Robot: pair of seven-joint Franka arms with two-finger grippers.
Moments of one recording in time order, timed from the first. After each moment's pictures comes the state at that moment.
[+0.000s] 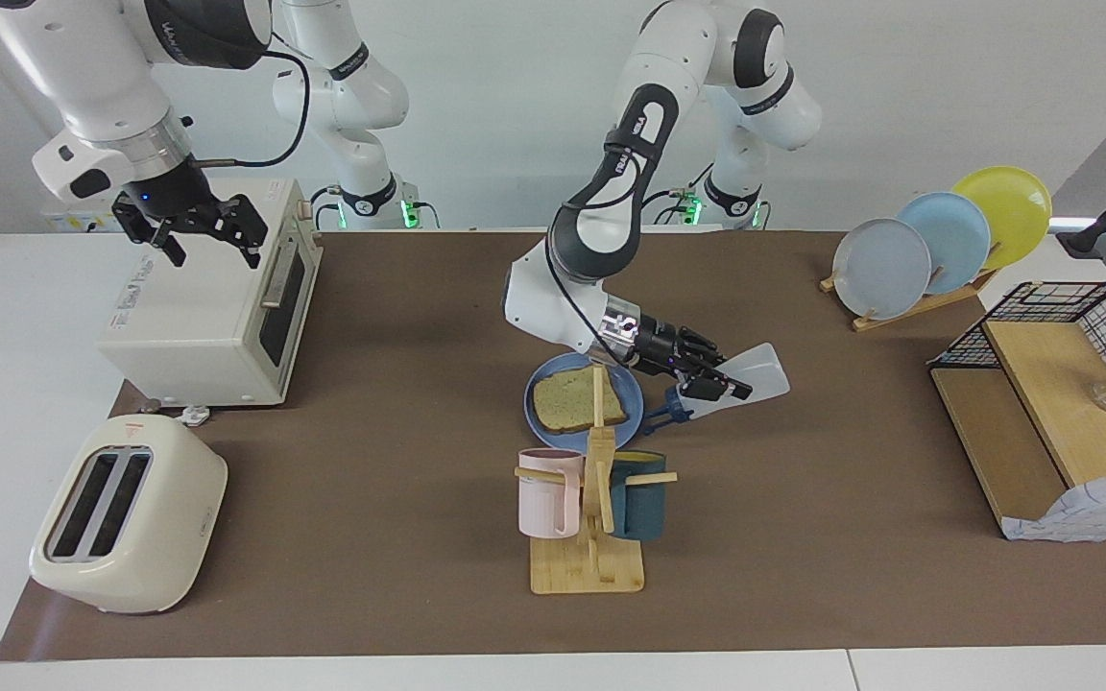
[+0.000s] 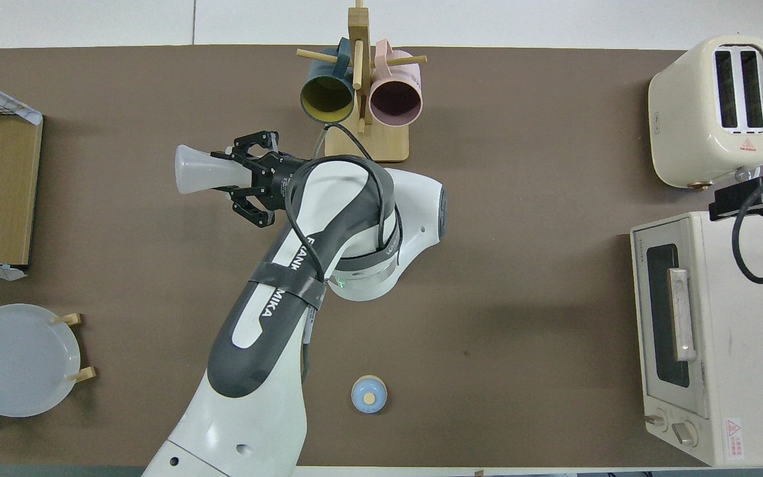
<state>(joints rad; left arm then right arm) -1.02 0.60 0.37 -1.46 0.91 1.50 0.62 -0.06 -0.05 0.00 -1.65 -0.02 1.57 0.00</state>
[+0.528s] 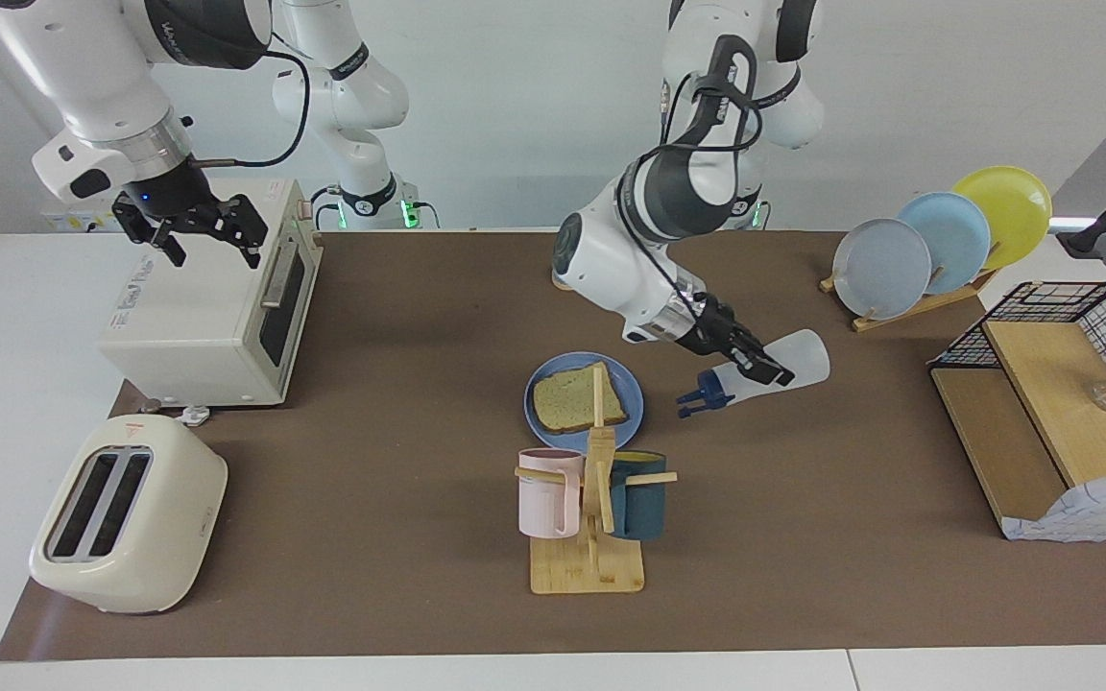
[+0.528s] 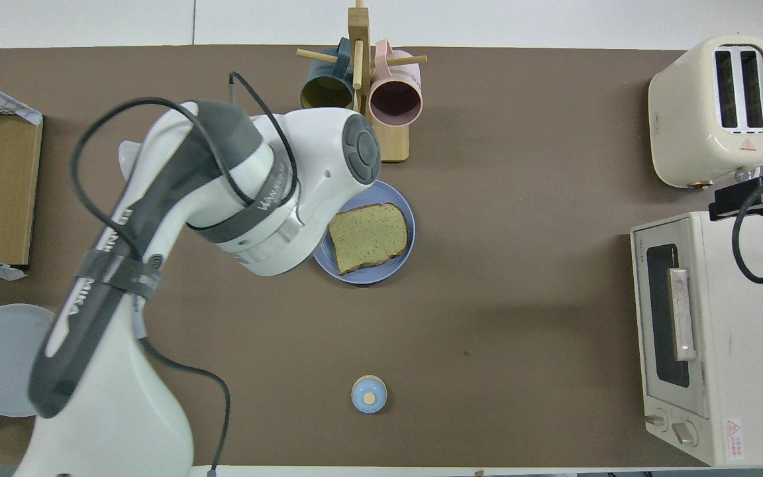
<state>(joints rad) -0.88 0.42 0.38 -1.47 0.72 1.58 0.65 -0.06 -0.05 0.00 -1.65 -0.02 1.57 0.00</state>
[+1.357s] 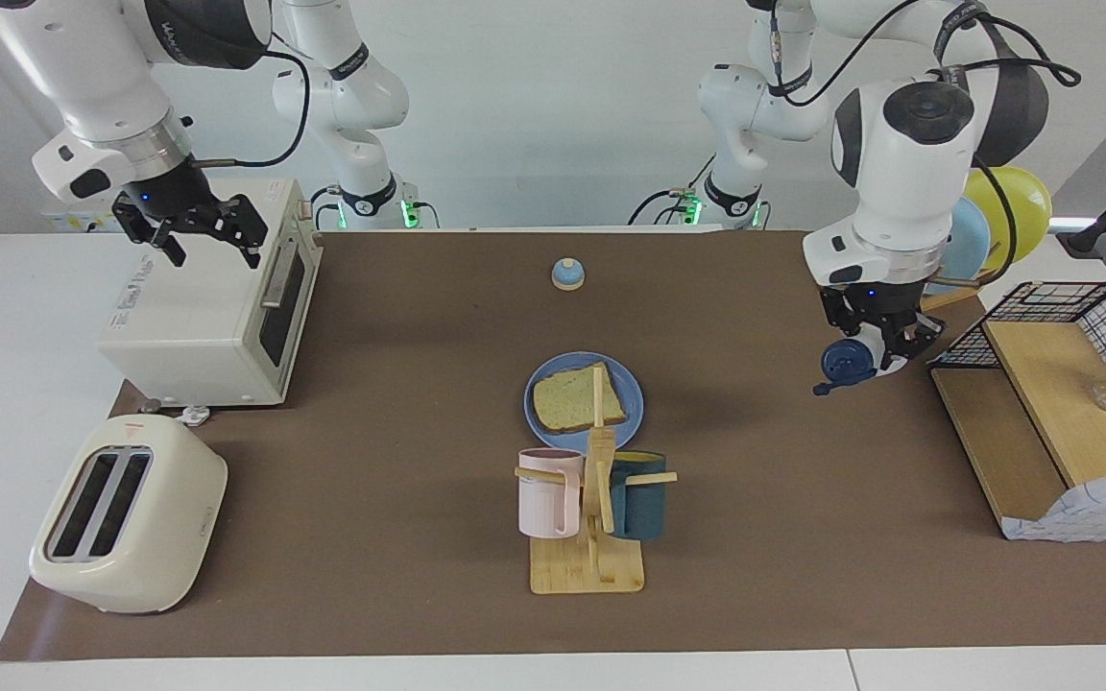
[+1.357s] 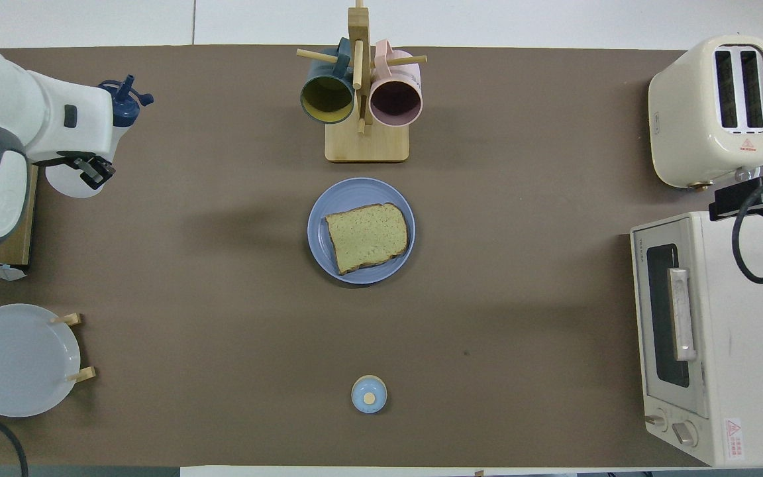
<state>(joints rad) -0.54 0.12 0.38 -1.67 0.15 1.91 0.64 -0.06 -0.05 0.00 -1.65 -0.02 1.57 0.00</state>
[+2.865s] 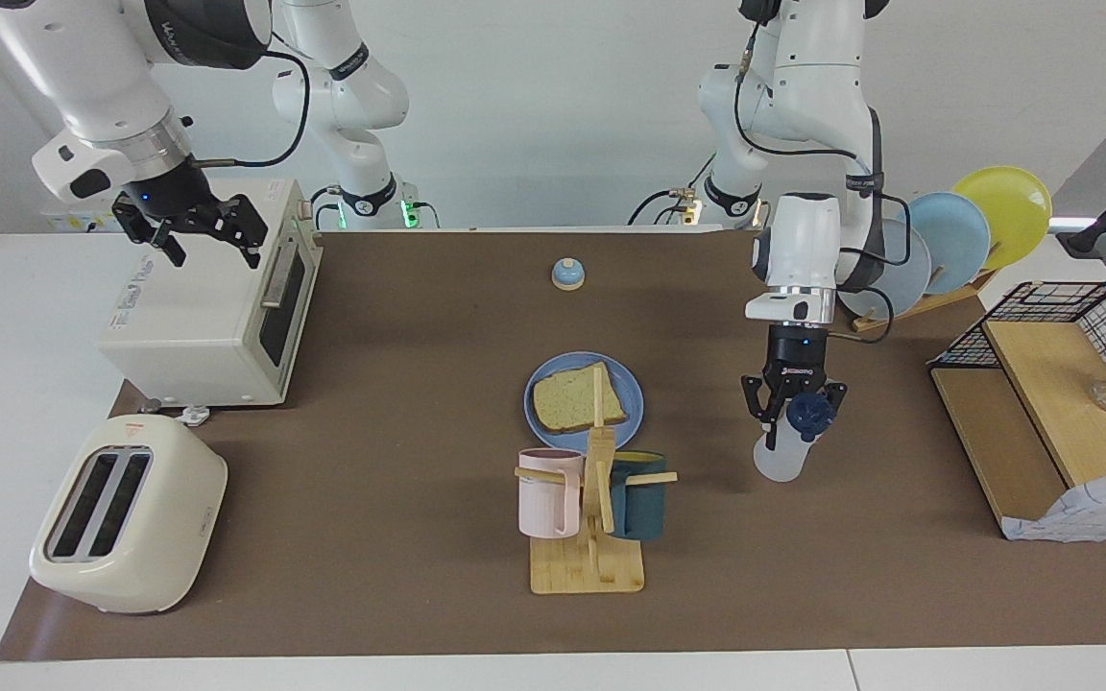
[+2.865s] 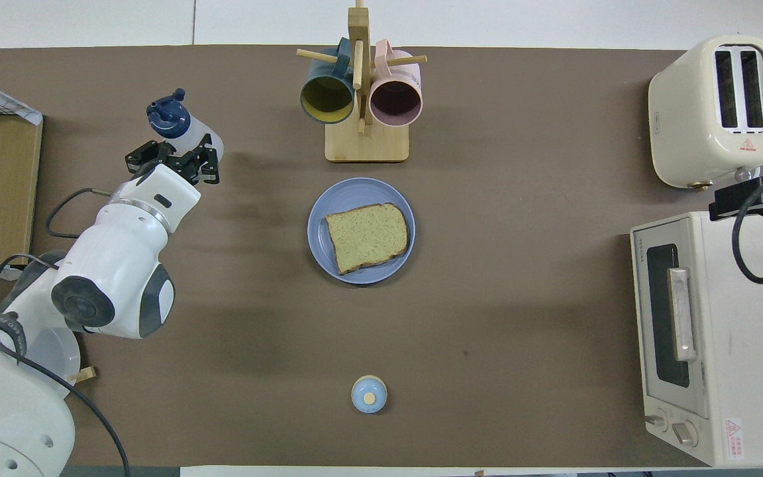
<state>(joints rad) -0.57 0.27 0.35 -2.29 0.05 3.45 -0.10 -0.06 -0.05 0.00 -1.65 -0.02 1.57 0.00</state>
